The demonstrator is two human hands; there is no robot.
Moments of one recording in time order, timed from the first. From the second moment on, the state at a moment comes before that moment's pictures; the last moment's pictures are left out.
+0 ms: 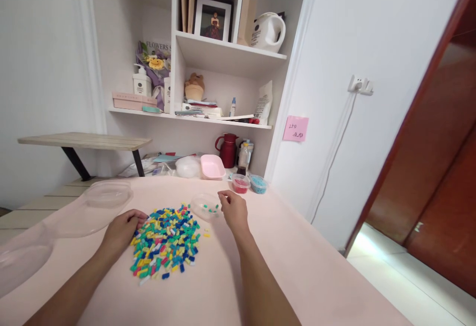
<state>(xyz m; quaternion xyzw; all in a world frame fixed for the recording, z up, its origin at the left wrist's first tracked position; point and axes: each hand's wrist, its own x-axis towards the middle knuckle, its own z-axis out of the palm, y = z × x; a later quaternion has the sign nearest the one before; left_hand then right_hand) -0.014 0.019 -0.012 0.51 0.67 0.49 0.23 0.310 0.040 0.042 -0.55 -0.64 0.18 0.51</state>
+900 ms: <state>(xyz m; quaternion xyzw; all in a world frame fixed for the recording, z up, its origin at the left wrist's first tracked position) -0.013 0.018 -0.014 0.52 0.66 0.49 0.22 0.288 0.011 0.046 -0.43 -0.87 0.21 0.12</state>
